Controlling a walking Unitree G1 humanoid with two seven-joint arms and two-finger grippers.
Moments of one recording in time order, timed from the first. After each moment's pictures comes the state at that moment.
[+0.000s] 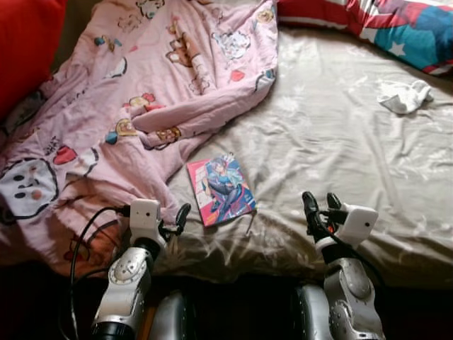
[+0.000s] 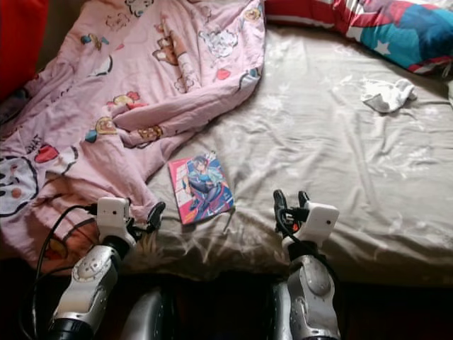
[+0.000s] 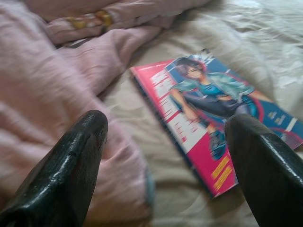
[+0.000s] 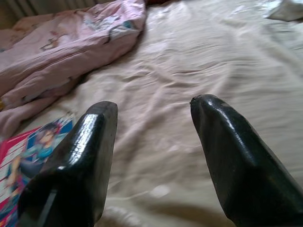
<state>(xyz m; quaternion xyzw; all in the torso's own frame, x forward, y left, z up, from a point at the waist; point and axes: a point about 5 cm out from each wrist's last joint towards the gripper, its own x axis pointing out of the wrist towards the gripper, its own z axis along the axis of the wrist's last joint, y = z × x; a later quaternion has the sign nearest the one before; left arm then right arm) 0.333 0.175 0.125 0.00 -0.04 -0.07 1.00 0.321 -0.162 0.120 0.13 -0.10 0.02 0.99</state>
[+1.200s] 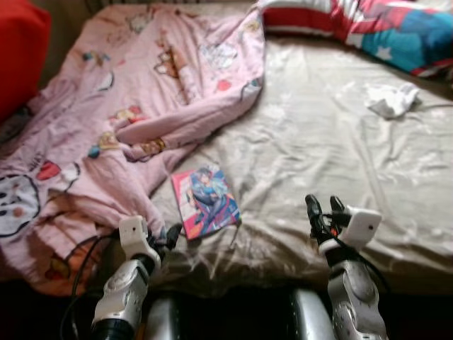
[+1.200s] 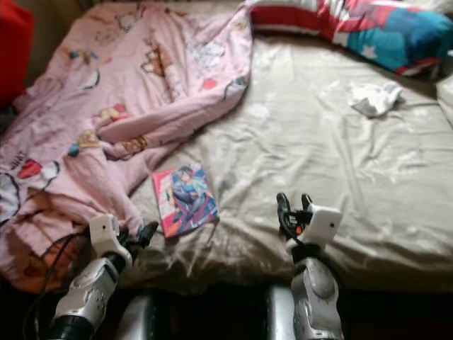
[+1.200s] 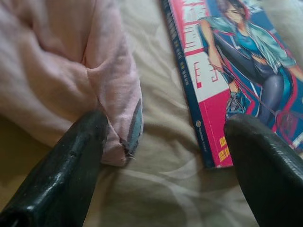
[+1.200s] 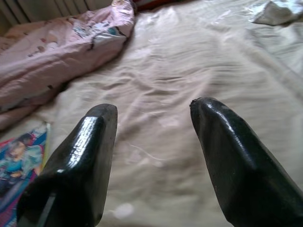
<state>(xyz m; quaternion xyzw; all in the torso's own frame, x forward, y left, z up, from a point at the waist) 0.338 0.198 0.077 -0.21 0.10 -0.01 0.97 0.318 -0.168 0.115 0.13 -0.09 0.02 0.99</state>
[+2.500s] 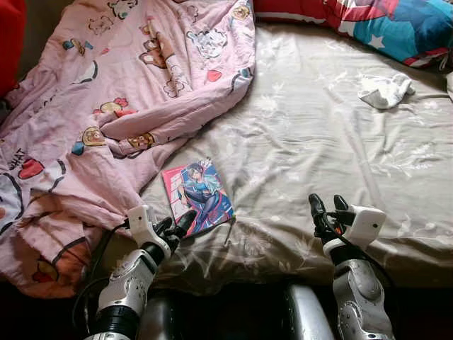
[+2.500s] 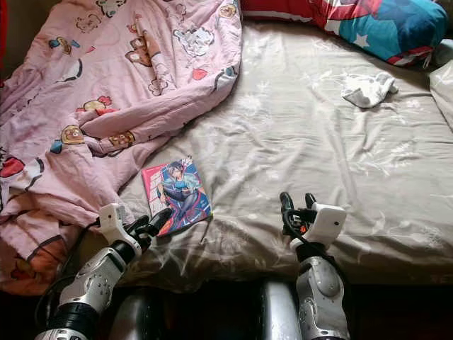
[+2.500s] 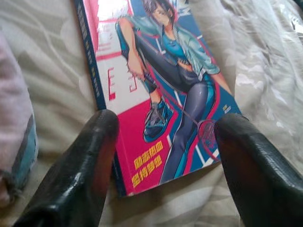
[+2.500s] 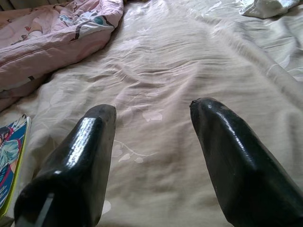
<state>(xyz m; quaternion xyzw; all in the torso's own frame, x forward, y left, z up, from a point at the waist) 0.345 0.176 0.095 -0.25 0.07 -0.12 0.96 0.320 -0.174 0.118 0.12 -0.09 0.02 0.99</state>
